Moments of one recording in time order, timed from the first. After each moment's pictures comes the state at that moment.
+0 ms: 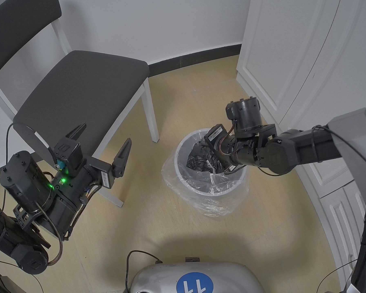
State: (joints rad) left arm -0.57 1.68 -0.34 -1.53 0.29 0.31; right arm 0.58 2.18 -1.52 -0.20 -0.11 1.17
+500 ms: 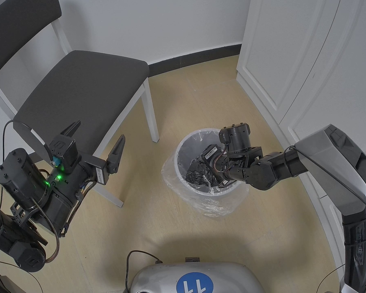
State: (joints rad) left arm -0.54 1.67 -0.34 -1.53 0.29 0.33; right arm 0.54 2.36 -1.53 -0.35 -0.05 1.18
